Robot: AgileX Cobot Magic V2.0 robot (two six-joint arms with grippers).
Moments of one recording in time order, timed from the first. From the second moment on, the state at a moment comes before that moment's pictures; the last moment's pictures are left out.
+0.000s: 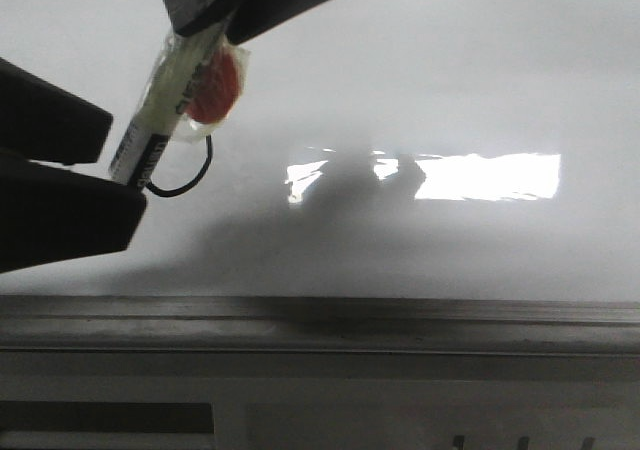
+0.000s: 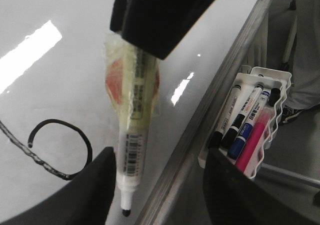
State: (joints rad) left arm -0.95 0.87 -0.34 0.12 -0.07 0.17; right arm 0.92 1.20 -0.94 0.24 0.40 -0.05
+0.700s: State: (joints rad) left arm -0.94 0.97 -0.34 0.07 -0.19 0.17; right arm 0.95 1.20 -0.93 0.26 0.44 -0.05
